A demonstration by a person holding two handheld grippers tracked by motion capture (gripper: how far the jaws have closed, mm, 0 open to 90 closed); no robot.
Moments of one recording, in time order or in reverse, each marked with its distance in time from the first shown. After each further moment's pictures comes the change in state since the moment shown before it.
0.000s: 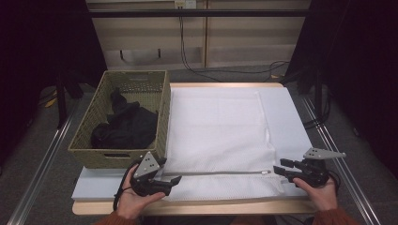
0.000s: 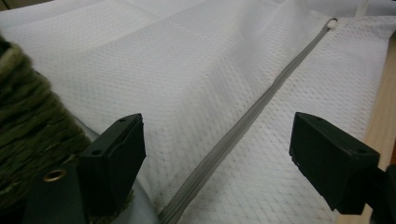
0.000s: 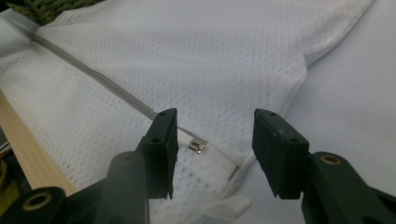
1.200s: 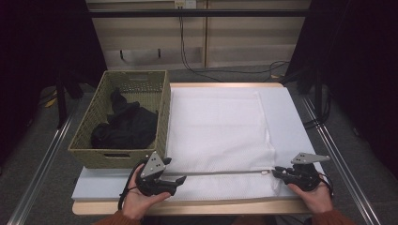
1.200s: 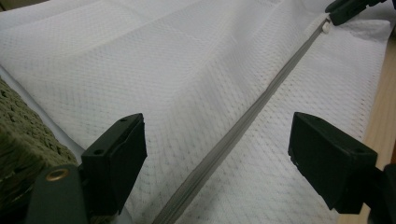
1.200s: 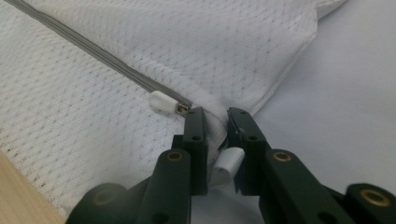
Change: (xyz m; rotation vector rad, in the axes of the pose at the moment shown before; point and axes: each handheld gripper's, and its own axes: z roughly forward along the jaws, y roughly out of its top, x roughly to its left) left arm -0.009 0.006 0.012 0.015 -0.004 0.007; right arm 0.007 -0.013 0.021 0.140 -0.107 -0.073
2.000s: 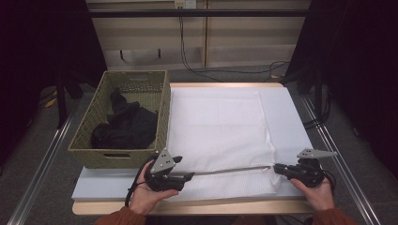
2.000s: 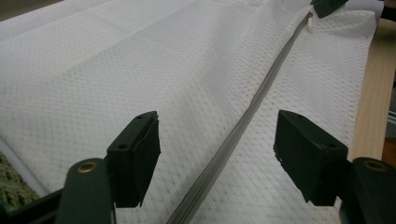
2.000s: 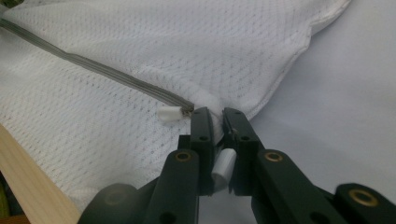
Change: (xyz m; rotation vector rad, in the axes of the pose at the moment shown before) left arm -0.008 0.020 0.017 0.005 -0.065 0.042; right arm -0.009 0.008 -0.009 -0.061 0.065 0.105
